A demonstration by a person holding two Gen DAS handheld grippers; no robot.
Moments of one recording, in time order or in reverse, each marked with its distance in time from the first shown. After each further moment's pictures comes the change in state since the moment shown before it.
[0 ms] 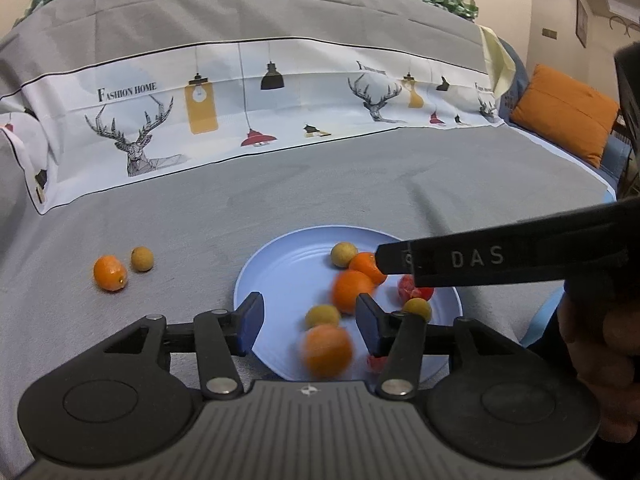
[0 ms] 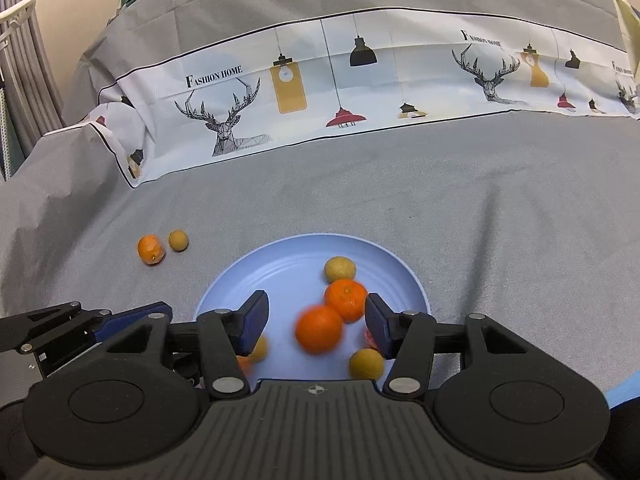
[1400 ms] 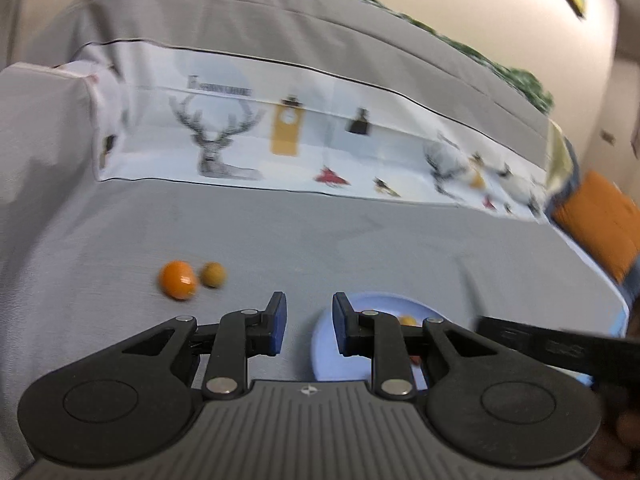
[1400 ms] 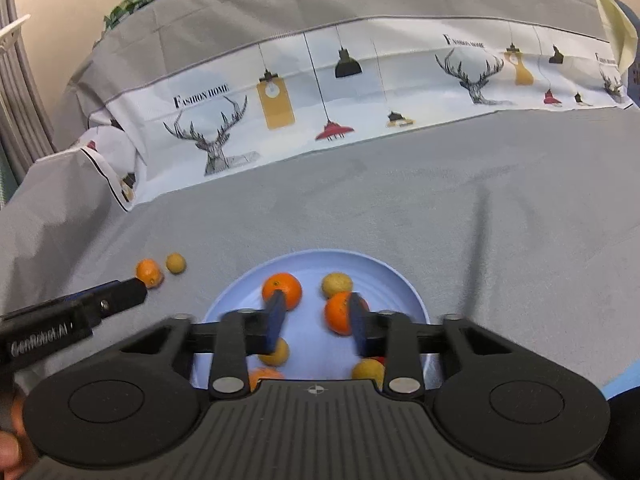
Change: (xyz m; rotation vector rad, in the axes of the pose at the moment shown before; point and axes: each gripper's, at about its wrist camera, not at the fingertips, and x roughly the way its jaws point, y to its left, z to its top) left arm -0.020 0.084 0.025 -0.309 -0.098 0.077; right arm -0.009 0.005 0.006 0.060 -0.067 -0.012
